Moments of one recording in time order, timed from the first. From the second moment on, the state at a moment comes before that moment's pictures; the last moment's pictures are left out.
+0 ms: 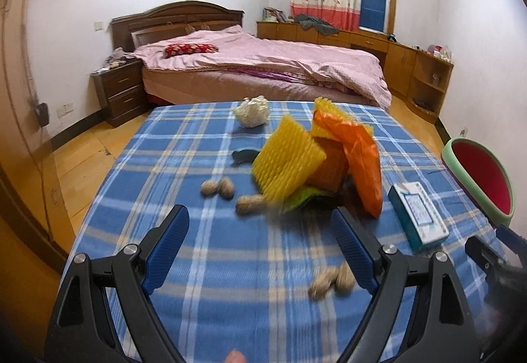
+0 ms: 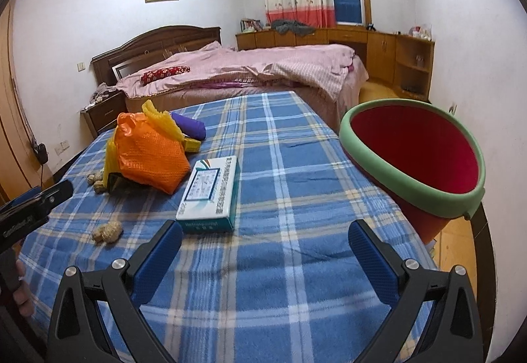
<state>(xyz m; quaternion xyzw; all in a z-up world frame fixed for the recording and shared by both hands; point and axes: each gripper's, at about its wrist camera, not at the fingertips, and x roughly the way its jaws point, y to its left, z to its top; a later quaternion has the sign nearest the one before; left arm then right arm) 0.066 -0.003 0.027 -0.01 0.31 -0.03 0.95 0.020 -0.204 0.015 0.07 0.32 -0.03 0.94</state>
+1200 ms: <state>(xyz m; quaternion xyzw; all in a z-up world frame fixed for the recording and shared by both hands) 0.125 -0.003 0.043 -0.06 0.33 -0.16 0.93 0.095 -0.169 0.004 0.08 0.43 -0.01 0.90</state>
